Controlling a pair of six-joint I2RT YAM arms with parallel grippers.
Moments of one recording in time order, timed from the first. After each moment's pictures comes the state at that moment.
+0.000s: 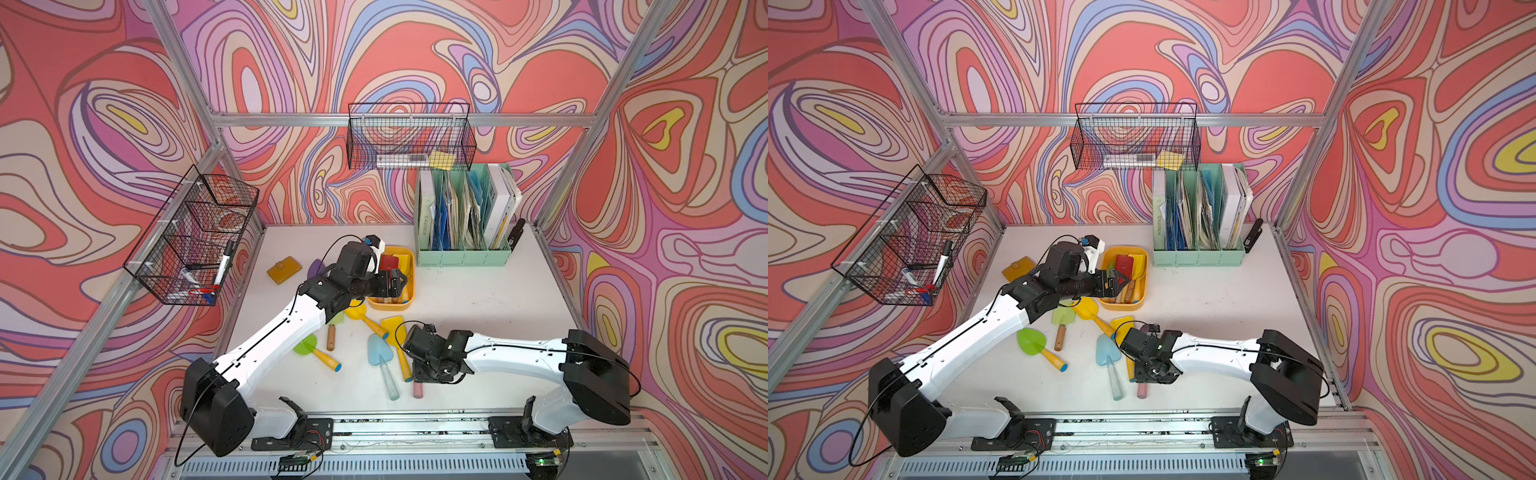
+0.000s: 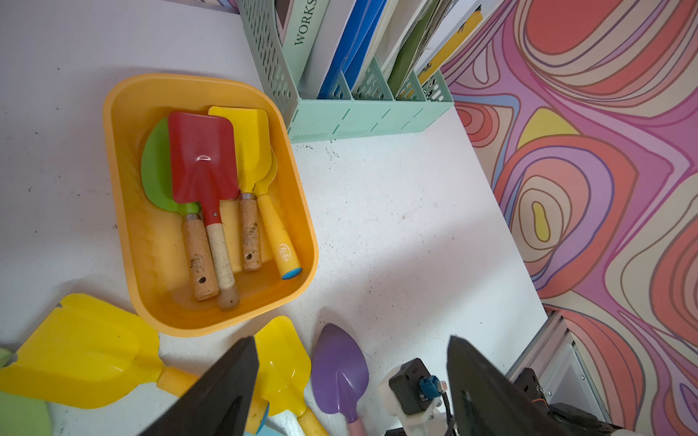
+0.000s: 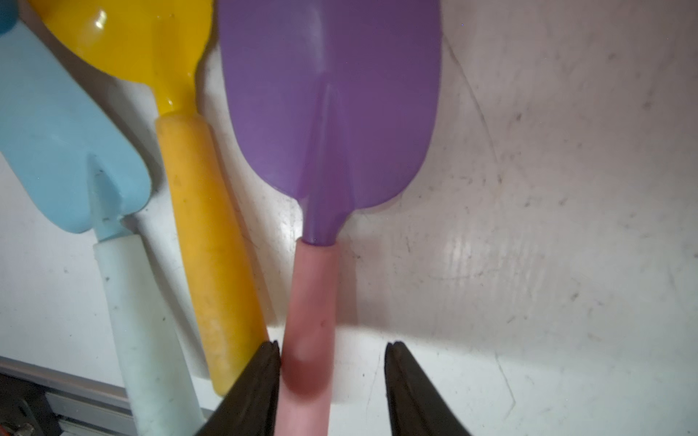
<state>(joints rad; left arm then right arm) -0.59 1.34 1.19 -0.48 0.19 -0.49 1.08 1.55 0.89 -0.65 0.02 1.07</state>
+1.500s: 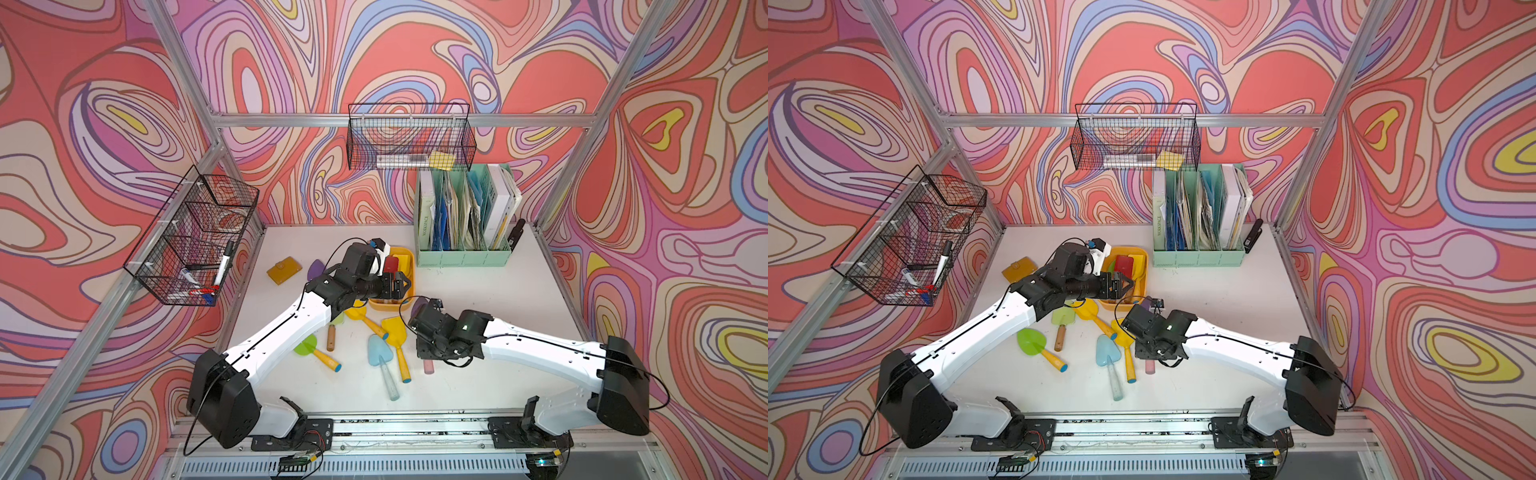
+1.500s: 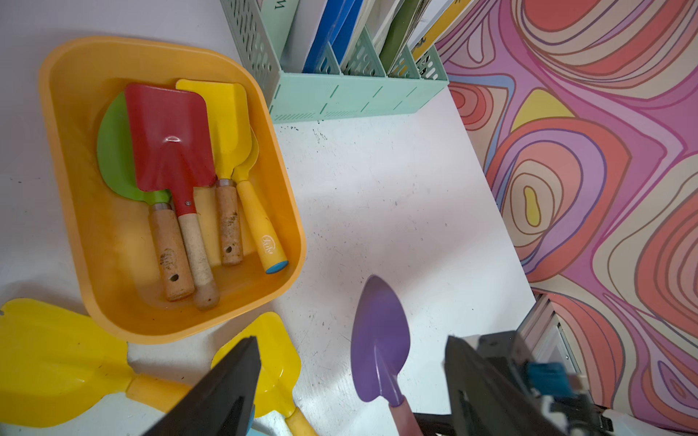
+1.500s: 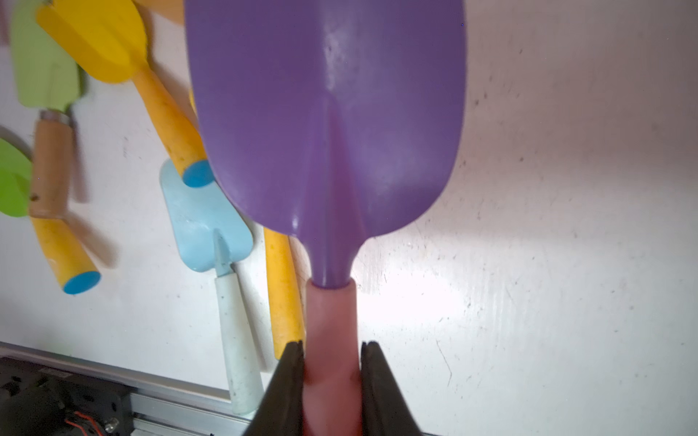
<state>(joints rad) -0.59 1.42 1.18 -0.45 0.26 -0.50 0.99 1.43 1.10 -0.86 0.15 0.97</state>
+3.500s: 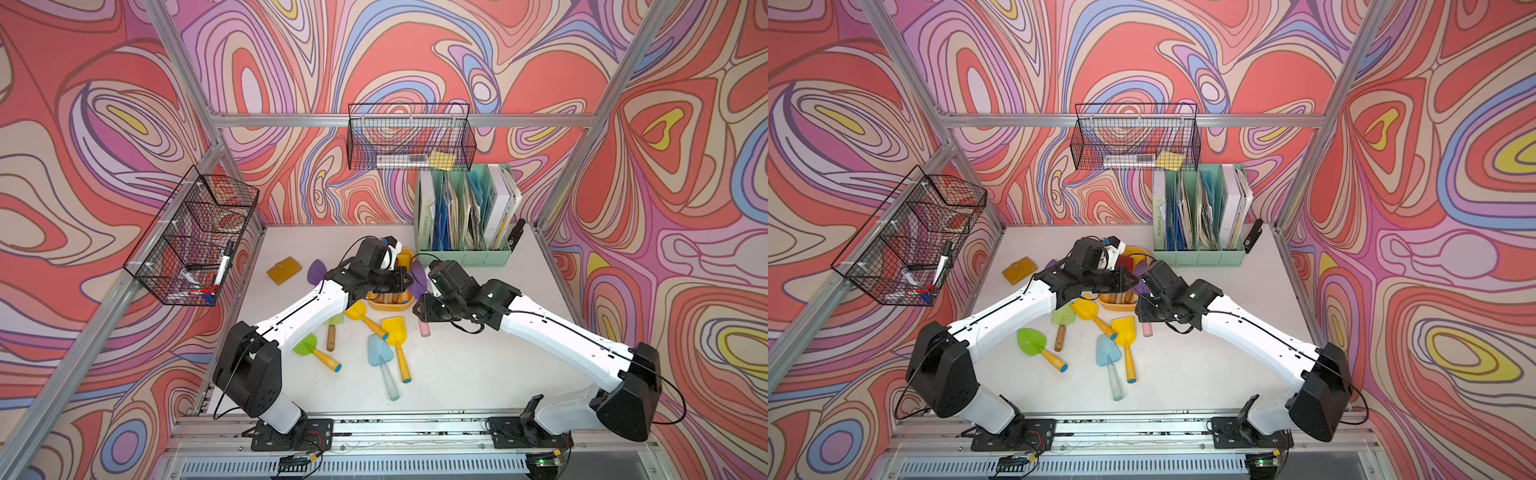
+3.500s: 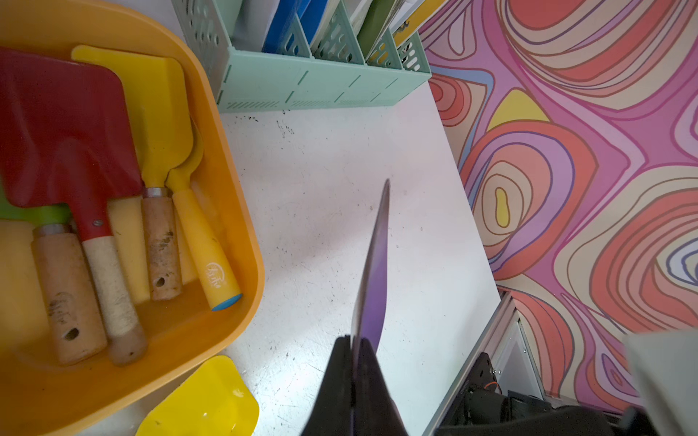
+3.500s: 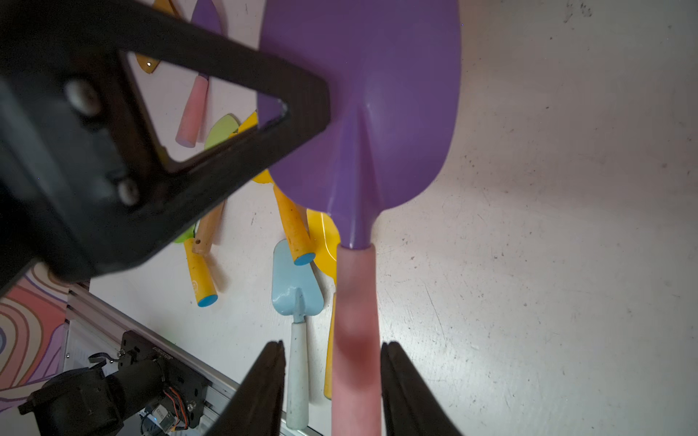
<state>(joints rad) -0.57 1.60 1.27 -0.35 0.37 -0.55 0.79 1.40 1.27 -0.80 -0.01 0.67</state>
